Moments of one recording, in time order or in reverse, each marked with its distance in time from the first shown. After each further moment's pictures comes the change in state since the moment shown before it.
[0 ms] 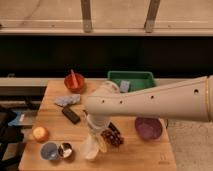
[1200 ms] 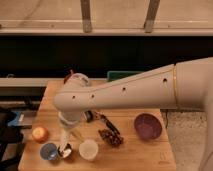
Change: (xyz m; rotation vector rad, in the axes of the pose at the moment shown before) arm -0.081 0.077 -0.018 -0.020 -0.101 -0.309
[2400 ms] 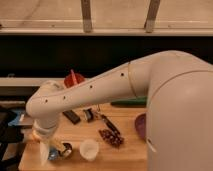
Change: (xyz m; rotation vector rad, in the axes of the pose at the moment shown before) arm -0.057 0.082 0.052 -0.144 0.046 -0.280
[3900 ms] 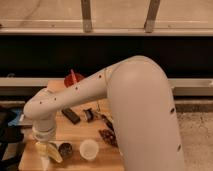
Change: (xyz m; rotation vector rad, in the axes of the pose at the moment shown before) arm 0.001 -0.003 0.065 -0.121 0.119 0.030
